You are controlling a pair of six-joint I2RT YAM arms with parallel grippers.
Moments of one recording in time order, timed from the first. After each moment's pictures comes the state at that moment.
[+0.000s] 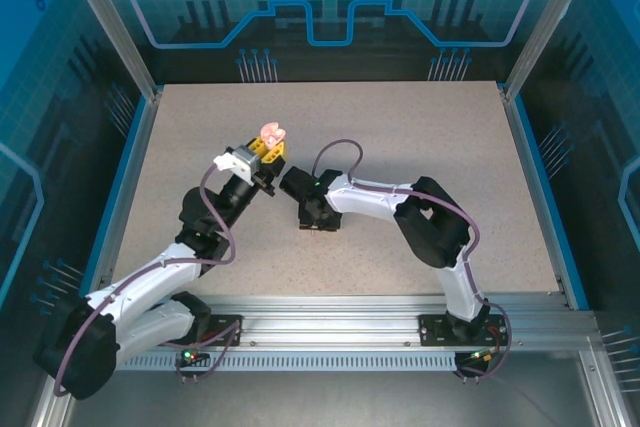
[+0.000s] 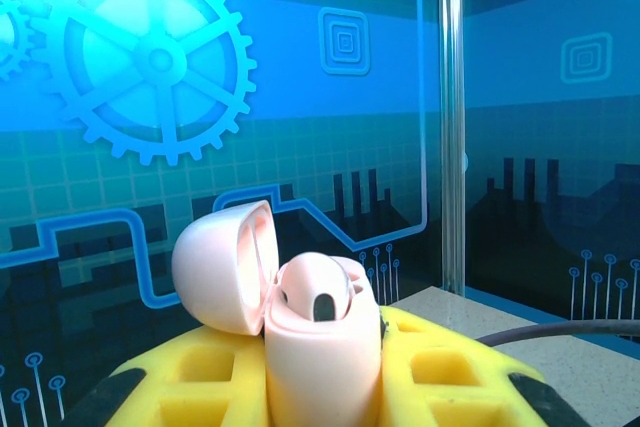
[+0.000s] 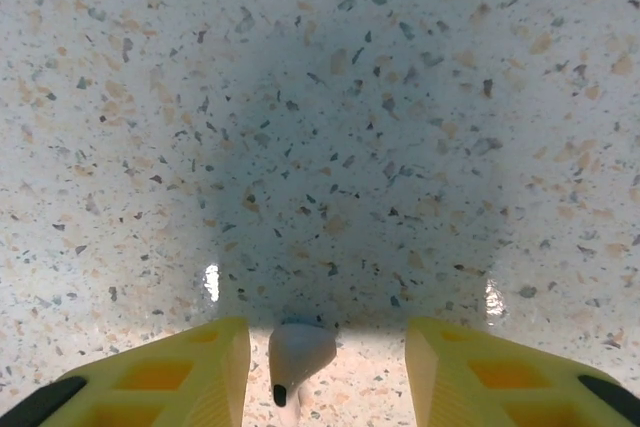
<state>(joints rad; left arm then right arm) -0.49 1.00 0.47 0.86 0.07 0.03 0.91 2.08 1.50 -0.80 0.11 0.98</state>
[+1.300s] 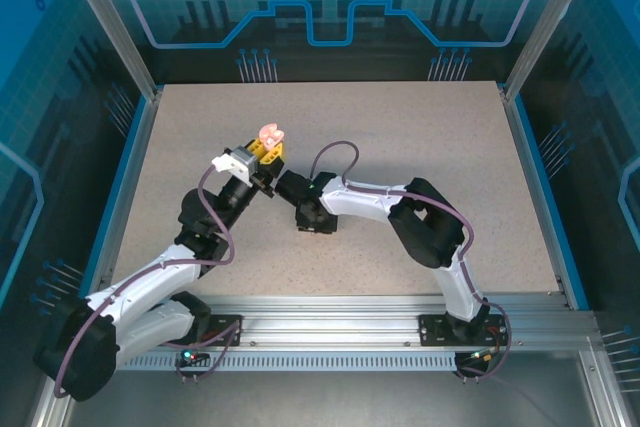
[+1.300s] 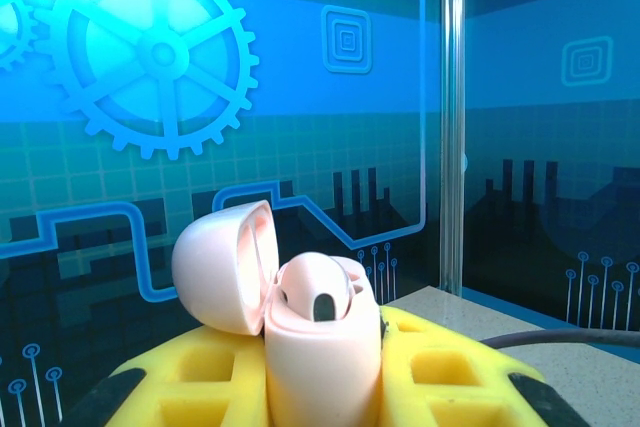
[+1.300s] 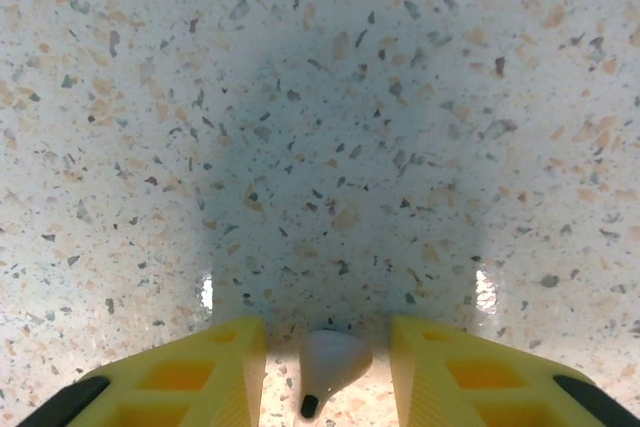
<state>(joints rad) -0.49 0.99 0.45 0.87 0.07 0.01 0.94 2.11 1.53 -0.83 0.14 1.05</state>
